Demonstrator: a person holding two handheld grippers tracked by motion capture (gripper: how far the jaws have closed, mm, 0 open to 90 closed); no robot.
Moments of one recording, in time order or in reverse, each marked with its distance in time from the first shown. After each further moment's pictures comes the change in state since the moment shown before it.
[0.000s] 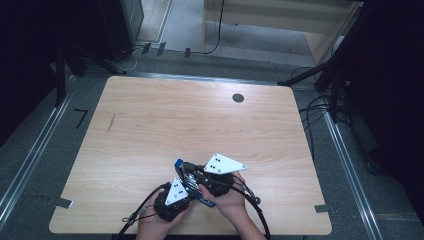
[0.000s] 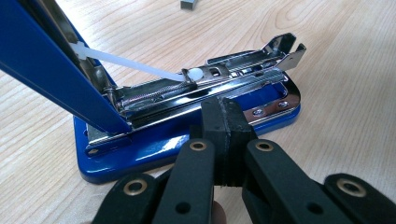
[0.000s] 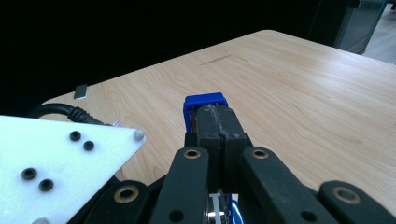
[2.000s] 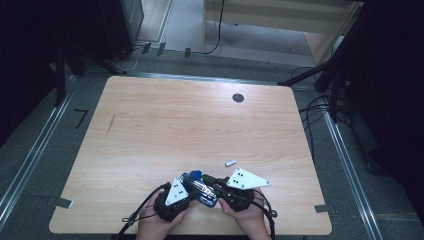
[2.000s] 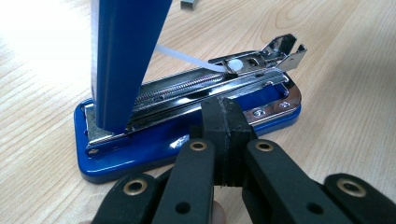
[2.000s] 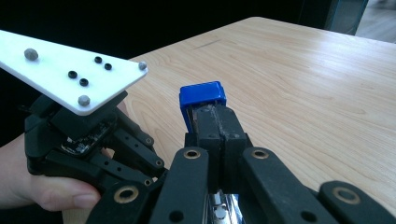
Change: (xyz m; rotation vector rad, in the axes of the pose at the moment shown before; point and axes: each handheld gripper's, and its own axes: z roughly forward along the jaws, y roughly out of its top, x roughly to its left) left arm -0.001 0.000 0.000 0.004 0.003 0.002; right arm -0.002 -0.032 -0.051 -0.001 -0.027 0.046
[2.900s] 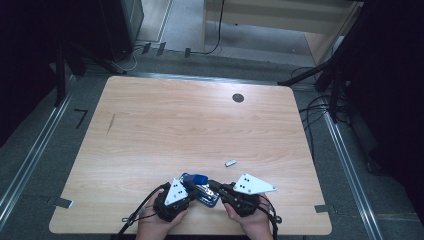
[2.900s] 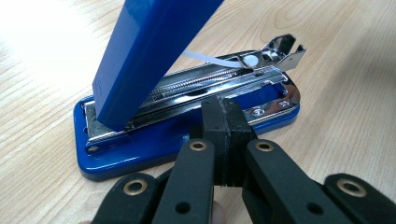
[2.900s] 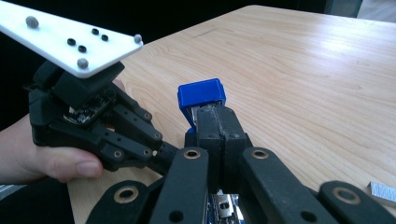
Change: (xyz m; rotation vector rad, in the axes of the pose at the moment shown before) left arm 0.000 -0.001 -0.001 -0.001 -0.007 -0.008; right arm -0.002 -0.016 -0.013 0.015 -0.004 0.038
